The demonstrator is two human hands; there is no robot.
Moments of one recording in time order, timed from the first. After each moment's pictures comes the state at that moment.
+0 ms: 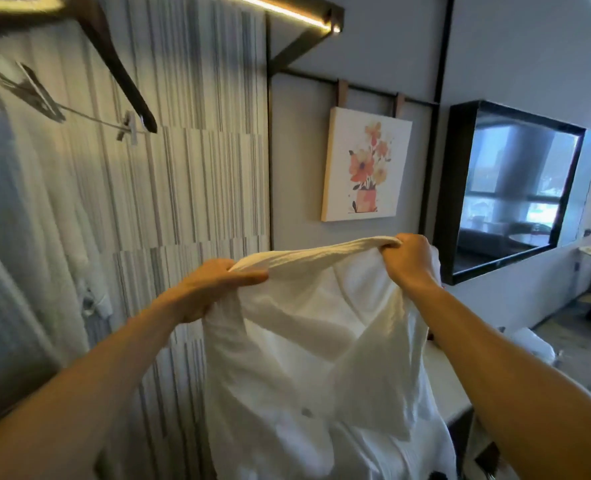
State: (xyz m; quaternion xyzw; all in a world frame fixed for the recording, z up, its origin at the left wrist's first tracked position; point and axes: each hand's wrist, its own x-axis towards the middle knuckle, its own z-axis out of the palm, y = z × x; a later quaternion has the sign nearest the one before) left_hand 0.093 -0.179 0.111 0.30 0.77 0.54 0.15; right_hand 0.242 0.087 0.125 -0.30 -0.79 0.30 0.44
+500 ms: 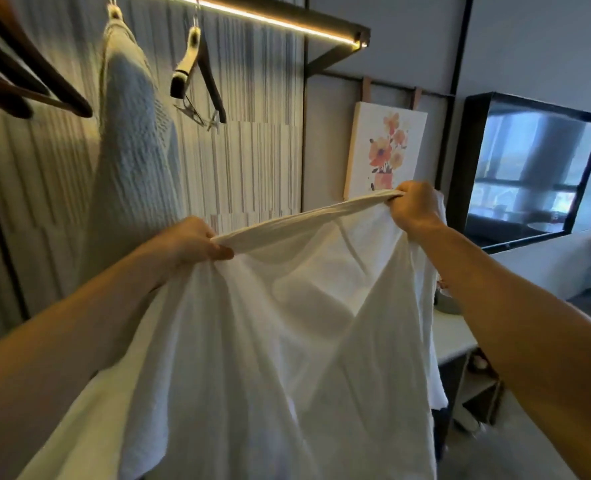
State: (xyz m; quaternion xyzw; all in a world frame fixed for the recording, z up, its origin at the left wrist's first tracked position) left_hand 0.207 -0.373 0.147 0.24 0.92 0.32 -0.04; right_hand 0.361 -0.071 0.175 -0.24 -0.82 0.24 0.46
